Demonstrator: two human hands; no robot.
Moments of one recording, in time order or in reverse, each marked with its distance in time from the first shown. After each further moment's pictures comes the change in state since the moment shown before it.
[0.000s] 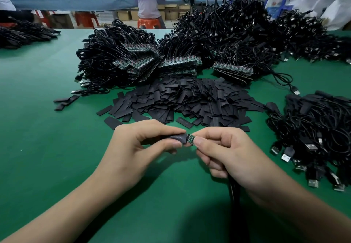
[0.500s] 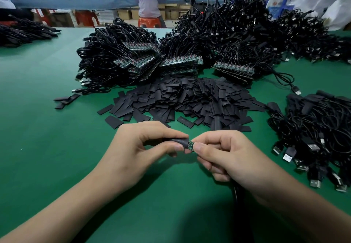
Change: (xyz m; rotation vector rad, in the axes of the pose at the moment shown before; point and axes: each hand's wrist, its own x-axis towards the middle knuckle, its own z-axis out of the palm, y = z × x) left_hand 0.002 0.001 -0.005 0.040 -0.089 0.014; right_hand 0.002 0.006 -0.005 -0.051 -0.078 0.042
